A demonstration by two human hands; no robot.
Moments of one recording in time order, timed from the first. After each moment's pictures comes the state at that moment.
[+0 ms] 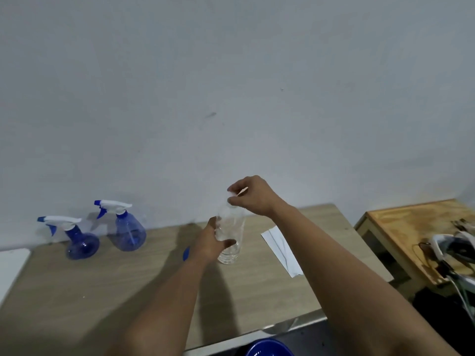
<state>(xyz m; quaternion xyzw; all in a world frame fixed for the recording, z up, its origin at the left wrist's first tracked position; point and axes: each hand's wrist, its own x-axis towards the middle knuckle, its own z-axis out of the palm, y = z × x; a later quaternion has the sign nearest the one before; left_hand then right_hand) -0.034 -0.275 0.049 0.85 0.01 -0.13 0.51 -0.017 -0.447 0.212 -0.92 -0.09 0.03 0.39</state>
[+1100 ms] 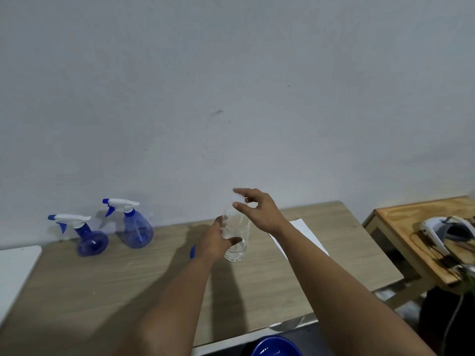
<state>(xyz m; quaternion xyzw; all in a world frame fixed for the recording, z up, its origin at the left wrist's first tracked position) -0.031 -0.275 0.041 0.87 0.01 -0.11 0.48 -0.034 -0.445 0.153 -0.83 -0.07 -0.01 0.55</state>
